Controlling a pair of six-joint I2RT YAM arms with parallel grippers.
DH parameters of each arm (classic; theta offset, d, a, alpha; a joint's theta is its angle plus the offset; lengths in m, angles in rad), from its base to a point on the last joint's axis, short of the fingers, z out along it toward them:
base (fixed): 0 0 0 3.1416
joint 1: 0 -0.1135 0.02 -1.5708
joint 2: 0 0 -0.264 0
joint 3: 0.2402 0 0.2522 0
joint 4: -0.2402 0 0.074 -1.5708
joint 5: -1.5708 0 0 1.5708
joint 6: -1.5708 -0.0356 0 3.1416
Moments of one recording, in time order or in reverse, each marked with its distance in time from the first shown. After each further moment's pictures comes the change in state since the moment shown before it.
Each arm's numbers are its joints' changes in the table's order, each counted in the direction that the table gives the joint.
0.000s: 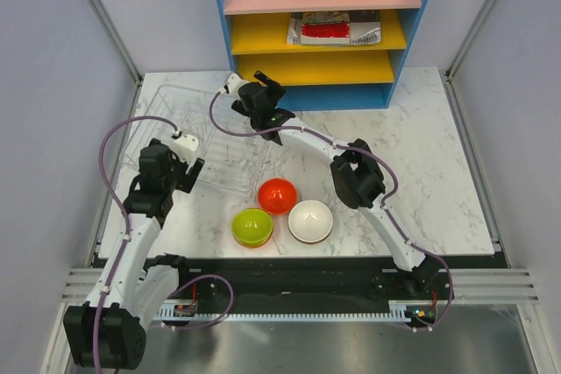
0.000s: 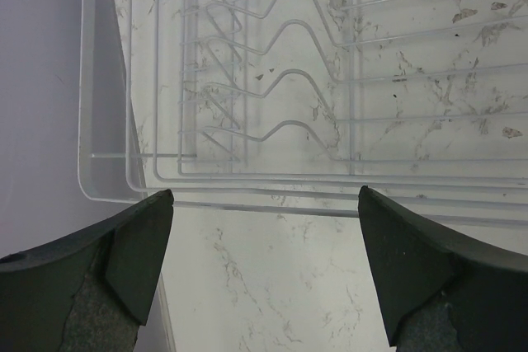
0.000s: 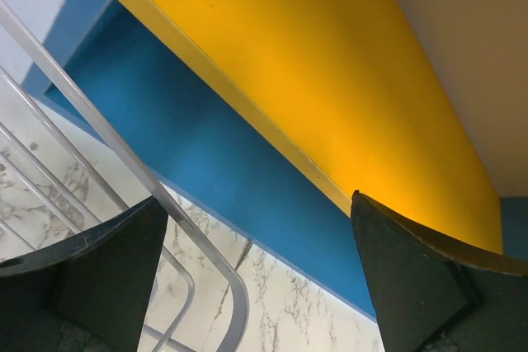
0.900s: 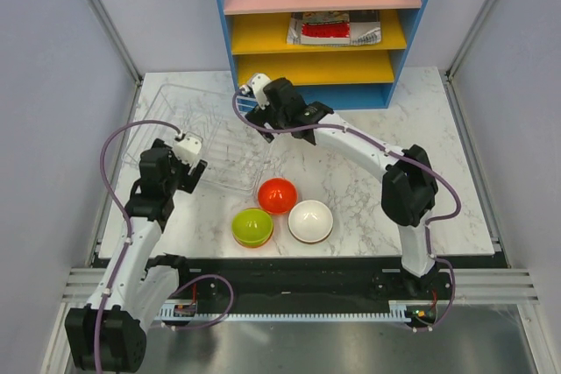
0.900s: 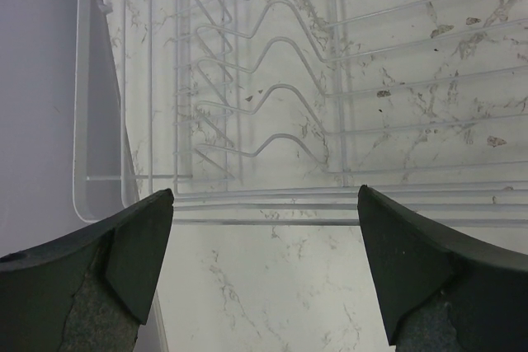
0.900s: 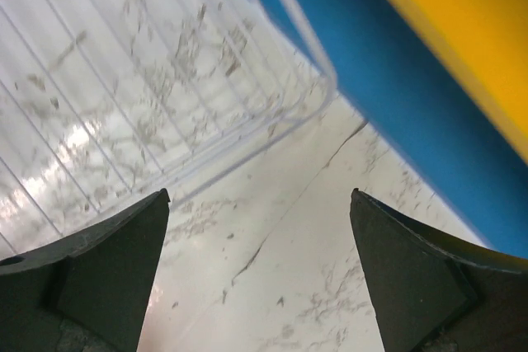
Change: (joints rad) left arm 0.000 0.024 -0.040 0.060 -0.050 -0.016; right arm 0.021 0.490 -0.378 -0.325 0.397 -0.396
